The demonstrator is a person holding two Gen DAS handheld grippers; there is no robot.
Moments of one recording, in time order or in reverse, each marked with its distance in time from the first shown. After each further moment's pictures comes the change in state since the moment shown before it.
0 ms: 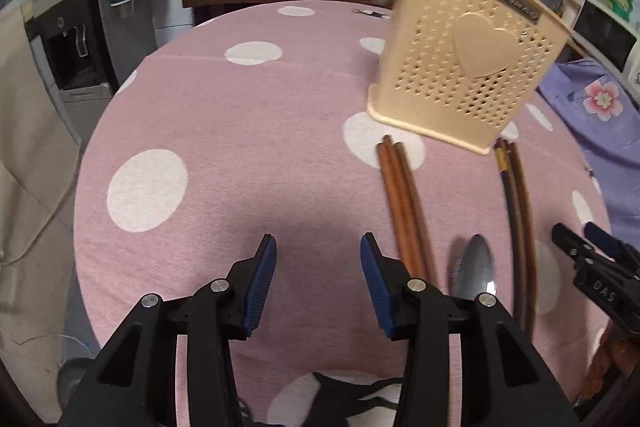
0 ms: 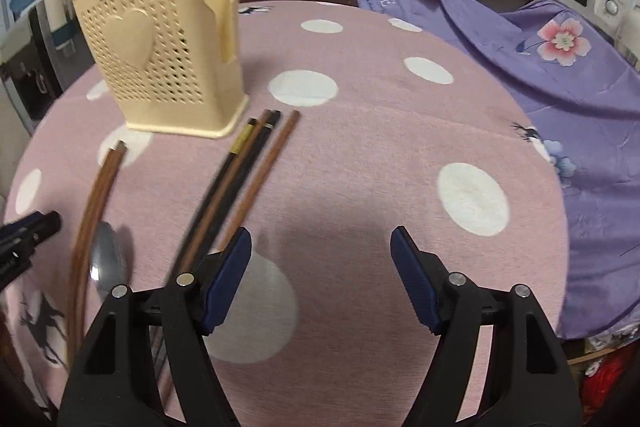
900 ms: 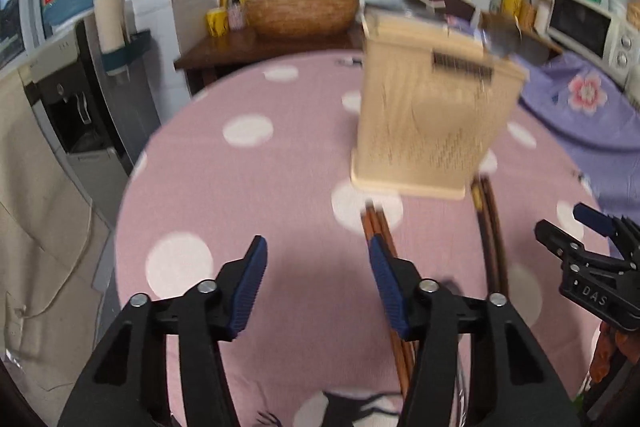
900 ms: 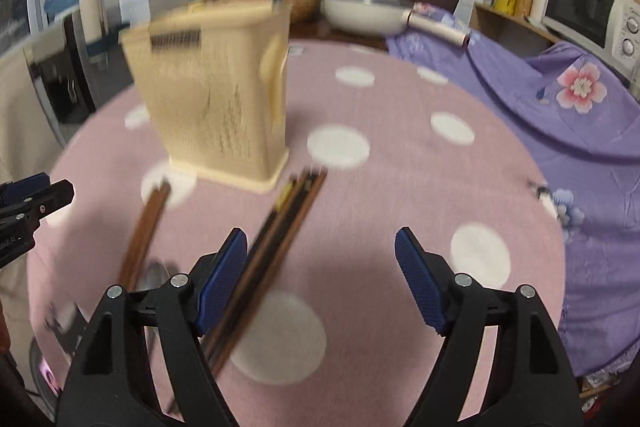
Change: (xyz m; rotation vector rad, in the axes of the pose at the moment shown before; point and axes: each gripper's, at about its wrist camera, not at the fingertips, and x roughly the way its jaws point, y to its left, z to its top) left arm -0.029 -0.018 0.020 0.132 -0.097 0.034; right arm -0.021 0.019 0.020 -0.089 -0.090 0.054
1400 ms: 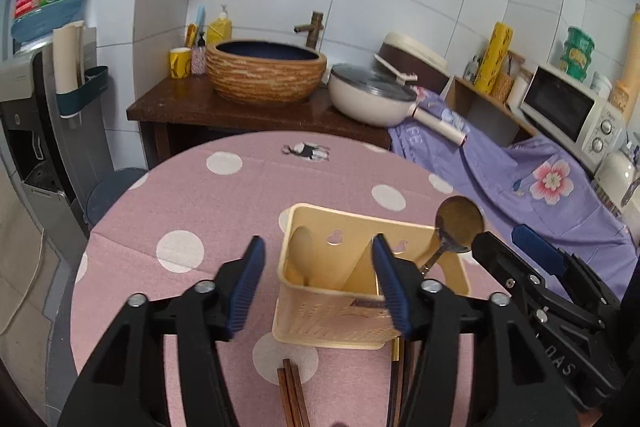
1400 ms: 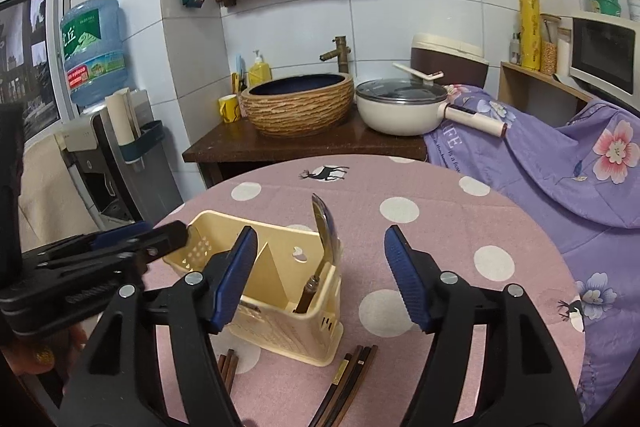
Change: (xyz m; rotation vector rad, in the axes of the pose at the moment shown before) left arm -0.016 -0.016 0.144 -0.113 -0.178 -0.171; right arm -0.035 0.000 0.136 0.084 -0.299 0.155
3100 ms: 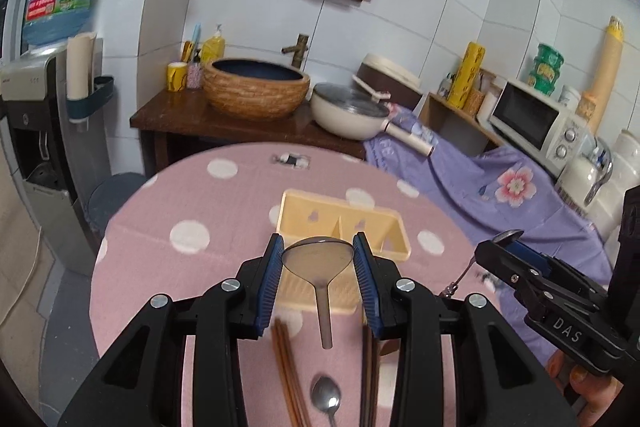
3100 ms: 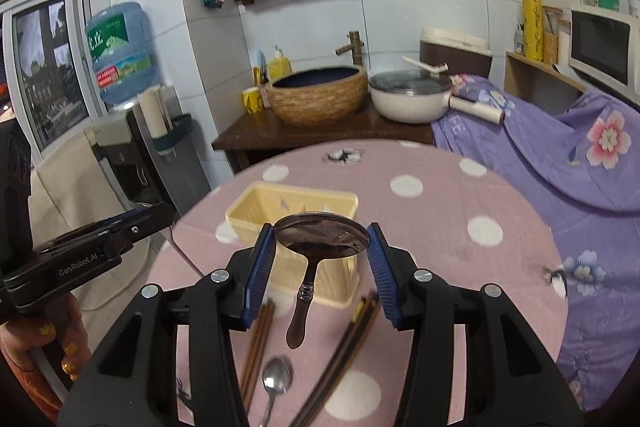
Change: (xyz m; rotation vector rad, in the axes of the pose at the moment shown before) left arm -0.086 -0.006 -0.005 0.000 -0.053 -0.078; right arm -0.087 0.009 0.015 0.014 0.050 0.083
